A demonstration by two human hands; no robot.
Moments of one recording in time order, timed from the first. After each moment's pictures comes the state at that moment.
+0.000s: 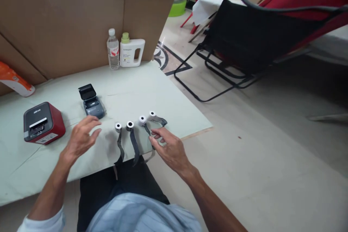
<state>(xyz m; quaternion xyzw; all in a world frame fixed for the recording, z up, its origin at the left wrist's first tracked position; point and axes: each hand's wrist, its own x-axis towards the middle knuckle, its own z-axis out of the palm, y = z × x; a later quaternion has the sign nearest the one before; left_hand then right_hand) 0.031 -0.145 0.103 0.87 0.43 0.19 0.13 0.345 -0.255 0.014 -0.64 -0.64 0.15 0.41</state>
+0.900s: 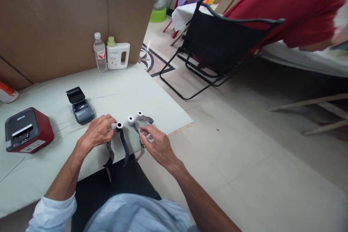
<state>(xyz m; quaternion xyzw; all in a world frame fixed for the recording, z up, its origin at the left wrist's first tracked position) 0.119 -0.122 0.088 0.93 0.33 0.07 0.16 0.345 -0.250 0.026 -0.64 -0.63 0.15 0.42</state>
